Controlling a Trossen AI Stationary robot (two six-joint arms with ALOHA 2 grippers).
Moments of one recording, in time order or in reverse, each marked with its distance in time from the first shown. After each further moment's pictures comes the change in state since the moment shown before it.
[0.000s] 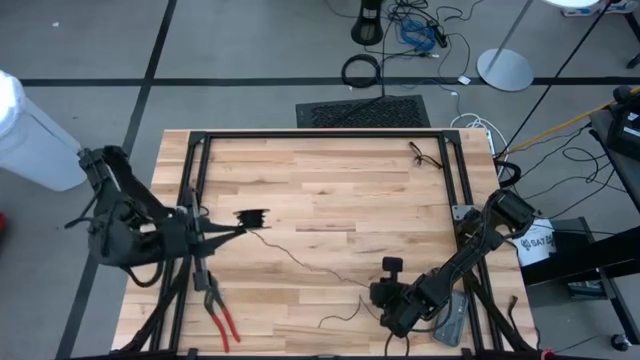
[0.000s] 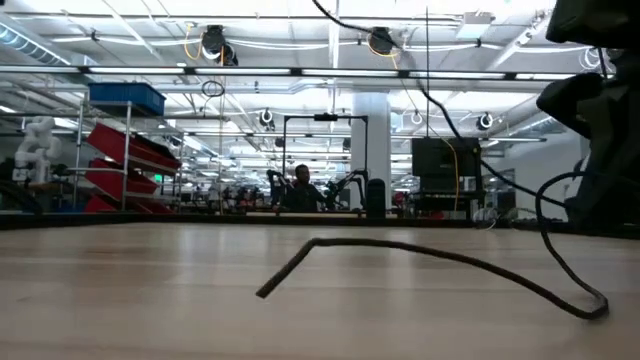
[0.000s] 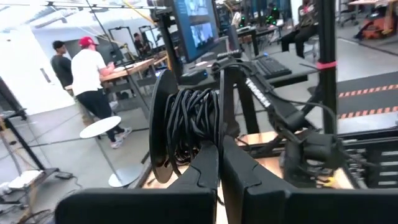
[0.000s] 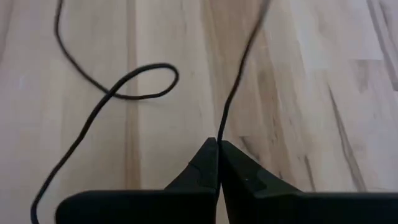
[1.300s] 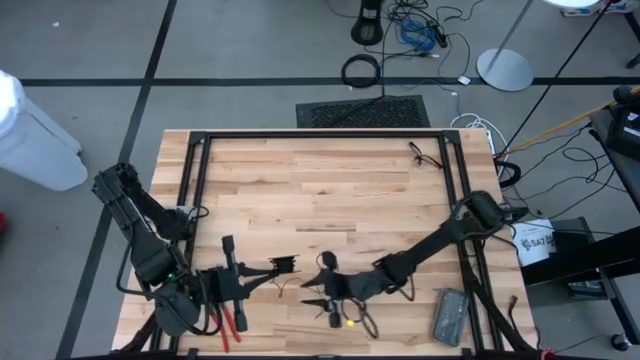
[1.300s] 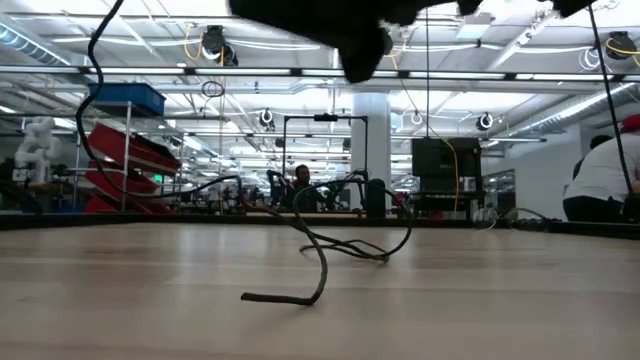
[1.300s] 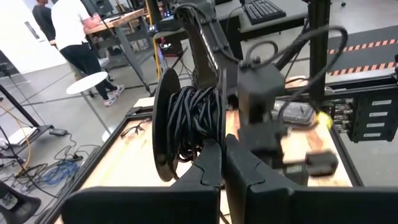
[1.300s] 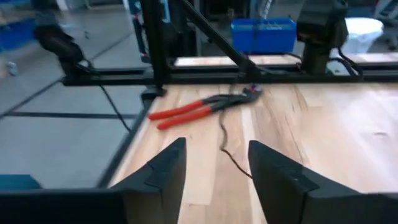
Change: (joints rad) left arm -0.008 0.279 0.000 -0.136 0.005 -0.389; right arm -0.274 0.144 0.075 1.122 -0.187 -0.573
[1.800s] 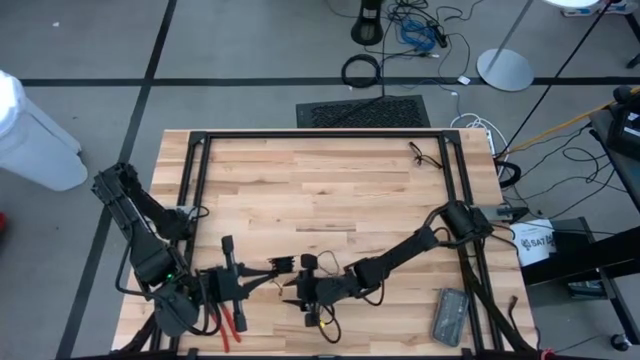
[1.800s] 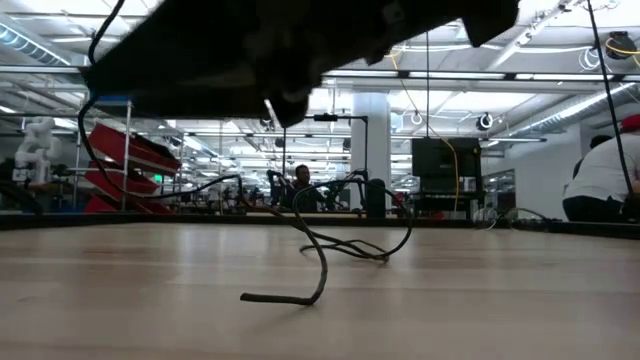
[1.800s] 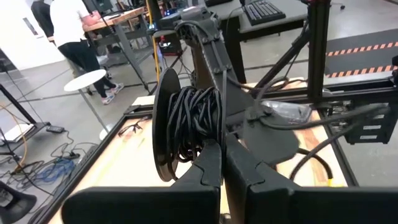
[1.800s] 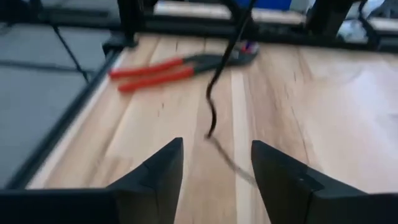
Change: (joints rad) left arm -0.003 0.000 0.000 -0.007 0.000 -0.026; right arm -0.070 0.235 0.302 -0.261 -0.028 -0.048
